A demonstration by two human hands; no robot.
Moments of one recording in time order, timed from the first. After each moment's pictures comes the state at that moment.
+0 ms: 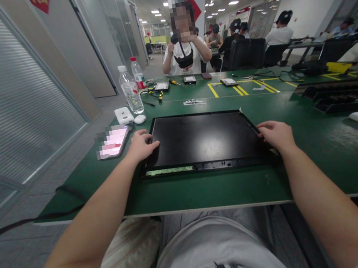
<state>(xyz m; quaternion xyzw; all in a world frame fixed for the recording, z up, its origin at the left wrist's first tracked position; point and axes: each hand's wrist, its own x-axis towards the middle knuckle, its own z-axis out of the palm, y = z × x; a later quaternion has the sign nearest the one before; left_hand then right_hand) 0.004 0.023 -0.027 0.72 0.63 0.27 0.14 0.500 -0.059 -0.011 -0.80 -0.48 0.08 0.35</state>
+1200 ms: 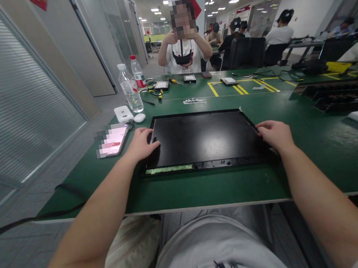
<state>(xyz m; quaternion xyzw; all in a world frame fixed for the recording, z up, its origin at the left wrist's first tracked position) 0.006 0.015 -0.016 0.76 0.58 0.25 0.13 0.505 -0.056 -0.023 -0.79 -0.50 0.04 0.35</state>
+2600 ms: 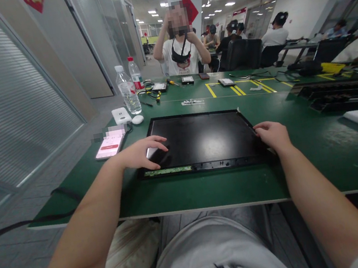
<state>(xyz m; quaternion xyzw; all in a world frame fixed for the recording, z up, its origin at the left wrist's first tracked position) 0.003 -0.013 0.028 0.90 0.36 0.11 0.23 0.496 -0.061 -0.012 -0.81 -0.49 0.05 0.33</state>
